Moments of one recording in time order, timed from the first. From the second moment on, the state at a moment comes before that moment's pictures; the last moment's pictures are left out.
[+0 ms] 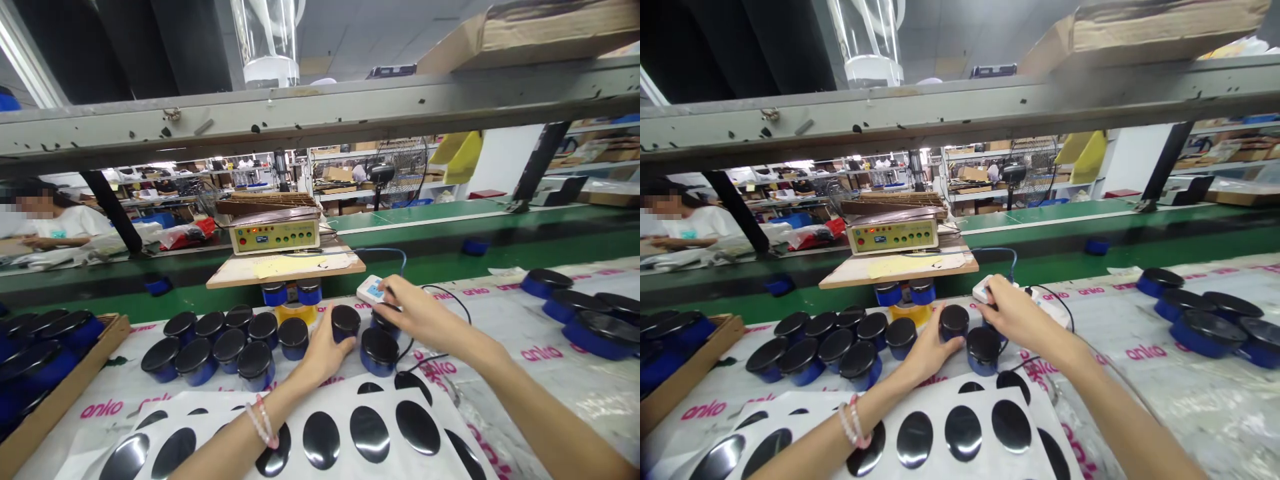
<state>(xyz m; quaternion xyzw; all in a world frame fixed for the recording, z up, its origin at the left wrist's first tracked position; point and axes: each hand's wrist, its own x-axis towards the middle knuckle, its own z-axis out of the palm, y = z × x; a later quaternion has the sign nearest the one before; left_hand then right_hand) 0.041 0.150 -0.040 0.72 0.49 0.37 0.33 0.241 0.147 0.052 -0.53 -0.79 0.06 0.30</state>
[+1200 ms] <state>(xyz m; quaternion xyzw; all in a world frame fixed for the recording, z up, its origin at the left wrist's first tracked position) 0.044 0.131 -0.033 0.74 0.39 0.46 0.30 0.217 0.116 0.023 -0.60 -0.75 0.14 0.25</state>
